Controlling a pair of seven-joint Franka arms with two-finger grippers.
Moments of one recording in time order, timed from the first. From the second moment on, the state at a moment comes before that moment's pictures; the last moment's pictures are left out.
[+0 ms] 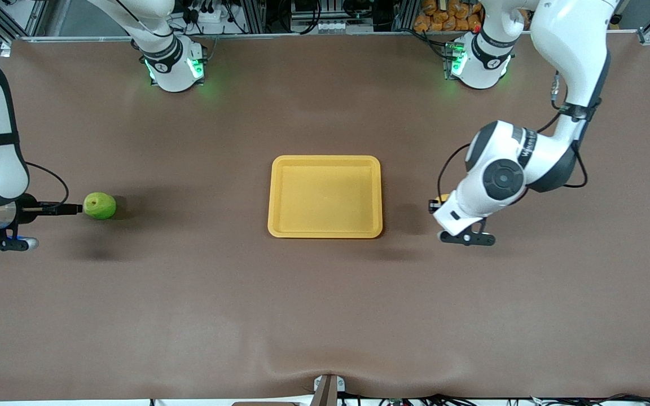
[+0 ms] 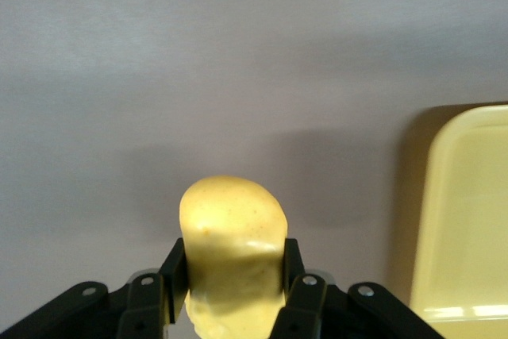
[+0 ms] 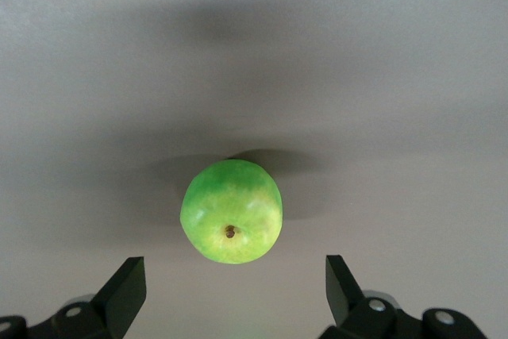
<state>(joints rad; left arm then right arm) -0.18 0.42 -0.24 -1.83 0.11 2.12 -0.38 -0.29 0.49 -0.03 -1.70 0.01 1.82 -0.24</state>
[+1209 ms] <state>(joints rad) -0.50 0.63 -0.24 -1.64 0.11 2.12 -0.83 -0.30 0.53 -0.03 -1.85 0.04 2.03 -0.24</state>
